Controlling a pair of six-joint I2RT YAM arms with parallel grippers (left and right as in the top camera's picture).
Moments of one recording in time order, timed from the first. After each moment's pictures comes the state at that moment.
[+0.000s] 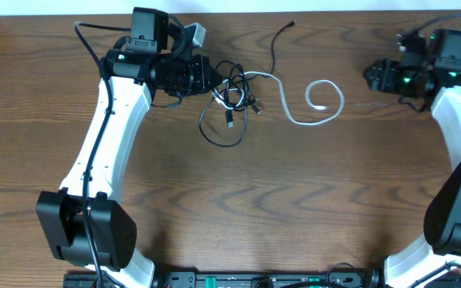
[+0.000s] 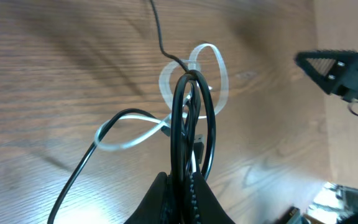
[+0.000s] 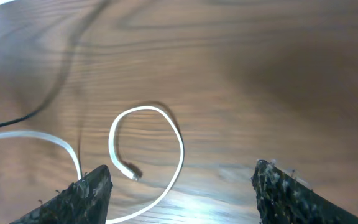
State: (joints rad) left arm -0.15 1.76 1.63 -0.89 0.65 -0.24; right arm -0.17 1.82 1.39 -0.49 -0.42 0.04
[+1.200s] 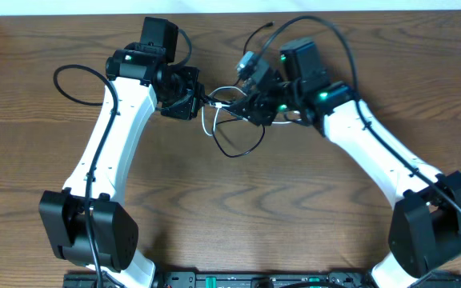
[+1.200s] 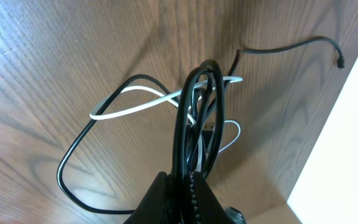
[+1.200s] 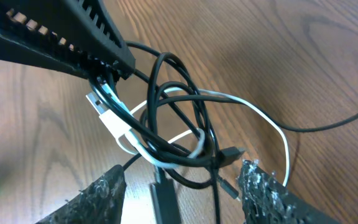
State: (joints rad) left arm -0.18 1.76 1.63 -1.09 0.33 -1.55; right arm 0.49 1.79 1.39 -0.38 -0.56 -0.26
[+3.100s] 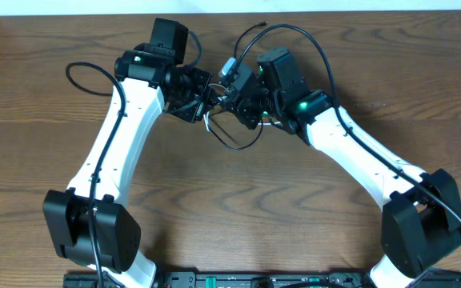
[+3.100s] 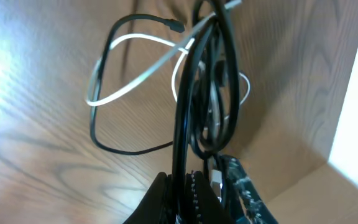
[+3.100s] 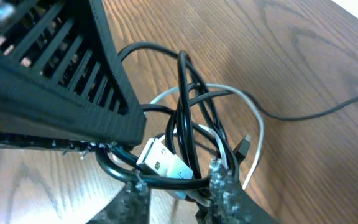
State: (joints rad) left arm -0.23 1.76 1.63 -1.09 0.38 -1.31; right arm 0.56 1.81 1.38 -0.29 -0.42 -0.22
